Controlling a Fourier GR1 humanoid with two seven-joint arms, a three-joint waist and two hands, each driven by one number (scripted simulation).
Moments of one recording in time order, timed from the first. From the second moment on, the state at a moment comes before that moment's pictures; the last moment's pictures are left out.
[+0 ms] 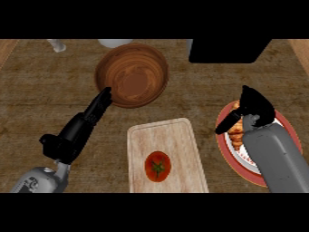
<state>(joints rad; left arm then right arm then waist) -0.18 0.35 -0.38 -1.56 0.25 0.08 0.01 -0.48 -0.24 0.20 -1.35 0.64 0.19 1.20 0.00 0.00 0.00</state>
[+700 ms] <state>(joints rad) -0.18 0.31 -0.36 -1.55 0.21 0.06 0.02 -0.43 -0.21 0.20 -1.30 0.86 0.18 1.16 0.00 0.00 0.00</state>
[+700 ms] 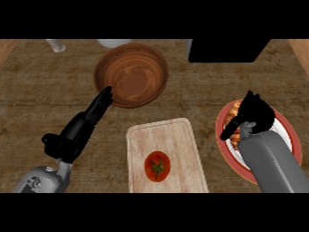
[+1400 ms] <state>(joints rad) -0.16 0.27 -0.32 -1.57 0.16 0.02 0.04 -0.34 -0.15 0.09 -1.23 0.95 0.16 1.09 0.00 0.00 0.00</state>
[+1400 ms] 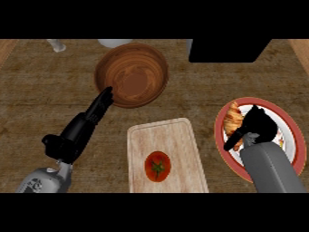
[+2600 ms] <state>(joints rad) -0.22 0.17 -0.34 -1.56 0.09 -0.12 0.05 -0.70 -0.01 0.43 -1.07 0.91 0.10 0.98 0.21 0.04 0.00</state>
